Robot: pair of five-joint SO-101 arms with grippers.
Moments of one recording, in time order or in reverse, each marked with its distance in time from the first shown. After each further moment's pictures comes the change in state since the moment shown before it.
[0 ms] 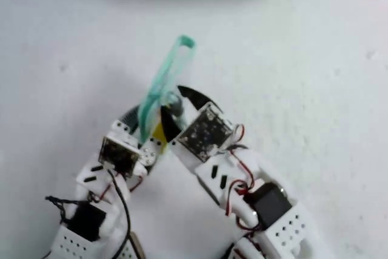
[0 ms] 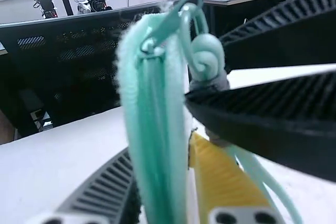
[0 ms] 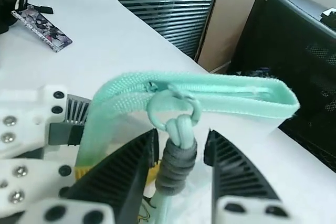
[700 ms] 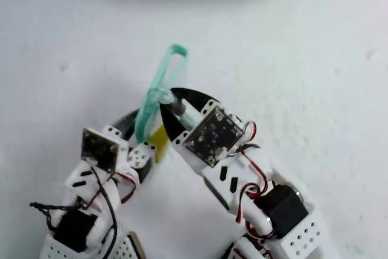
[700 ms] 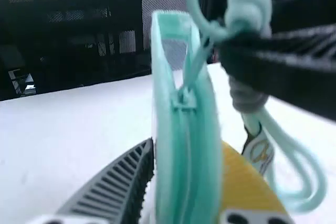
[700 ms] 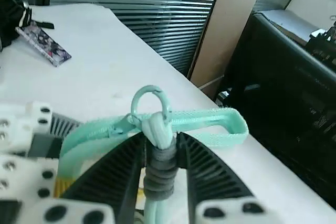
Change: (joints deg) left arm 0.0 0.6 -12.4 16.6 10.1; right arm 0.0 1.0 -13.0 9.3 4.5
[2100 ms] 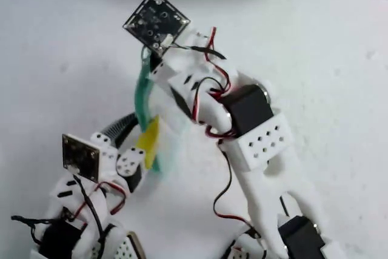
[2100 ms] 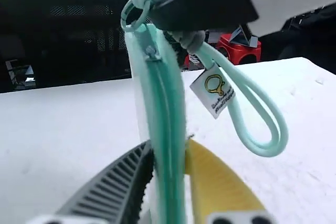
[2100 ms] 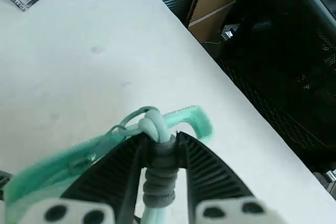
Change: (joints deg) left arm -0.2 -0.6 -8.6 11.3 2.1; right arm 6.9 49.1 -55.3 24.9 3.3
